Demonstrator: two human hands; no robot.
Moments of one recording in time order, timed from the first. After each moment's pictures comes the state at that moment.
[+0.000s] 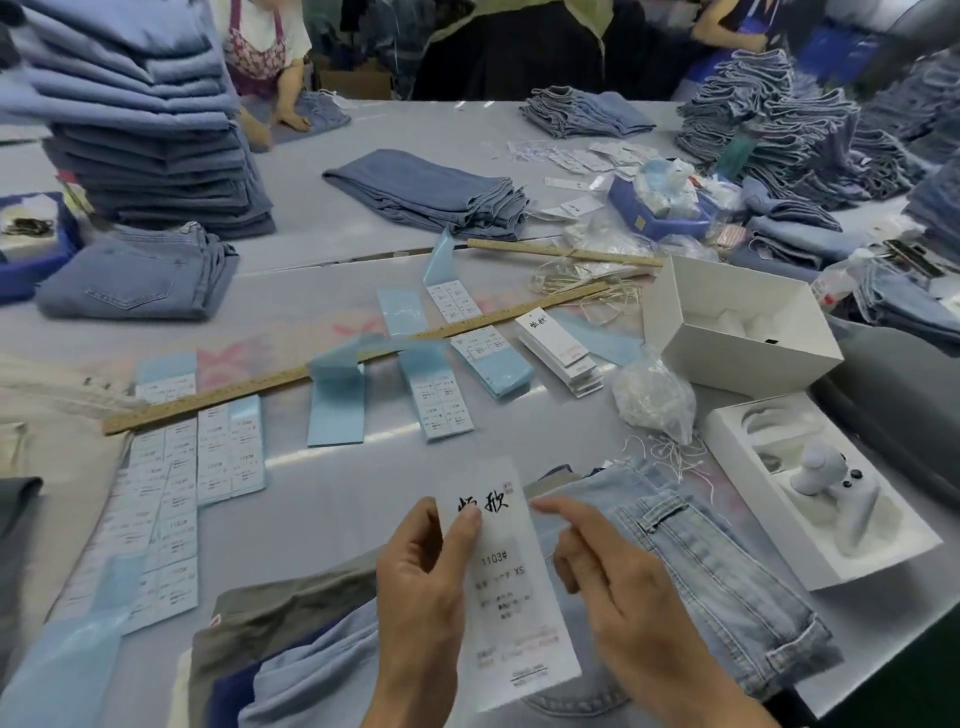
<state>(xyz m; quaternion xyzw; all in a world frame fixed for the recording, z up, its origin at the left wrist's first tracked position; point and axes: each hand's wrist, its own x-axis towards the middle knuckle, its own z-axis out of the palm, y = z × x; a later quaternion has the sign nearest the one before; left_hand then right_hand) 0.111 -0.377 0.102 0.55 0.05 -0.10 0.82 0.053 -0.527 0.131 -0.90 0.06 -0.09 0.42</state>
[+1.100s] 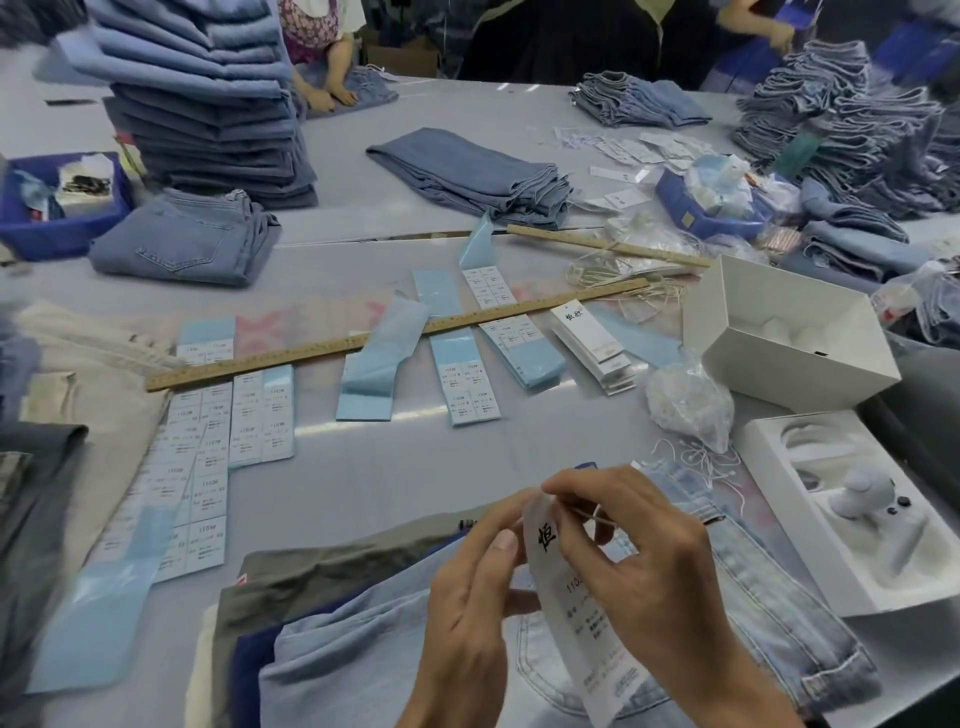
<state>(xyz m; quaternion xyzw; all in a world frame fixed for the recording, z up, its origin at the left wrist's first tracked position) 0.090 -0.371 0.115 0.58 -0.08 -0.13 0.80 0.082 -0.519 0.150 -0.90 -0.08 -0.24 0.35</state>
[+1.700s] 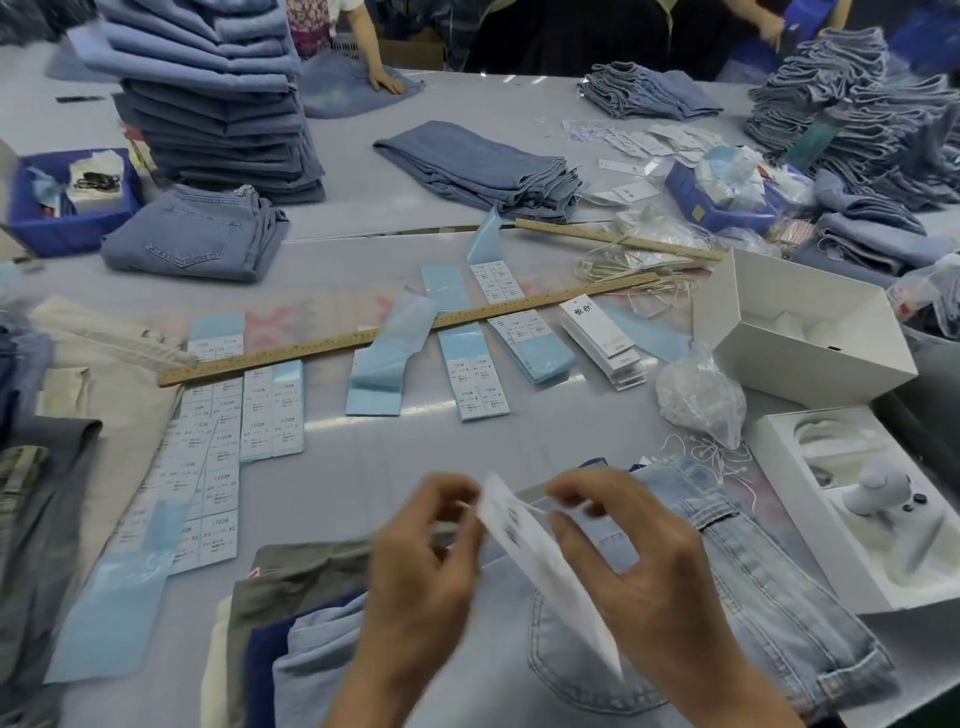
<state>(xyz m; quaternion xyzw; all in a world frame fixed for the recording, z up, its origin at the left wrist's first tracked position) 0.122 -0.336 0.104 0.75 -0.06 0.00 0.66 0.079 -0.509 0.143 -0.89 -0.04 -0.21 0.40</state>
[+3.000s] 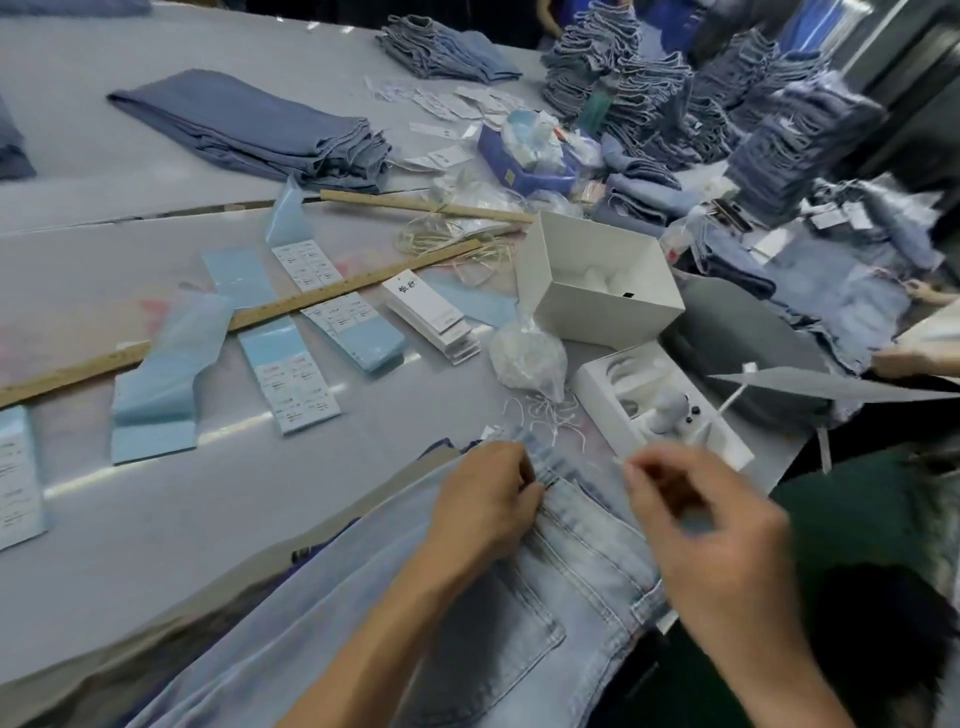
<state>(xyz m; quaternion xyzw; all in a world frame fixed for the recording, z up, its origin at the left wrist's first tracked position) 0.157 -0.538 0.068 0.83 -0.34 -0.21 0.39 0.011 -0.615 0.180 -0.91 0.18 -0.31 0.23</state>
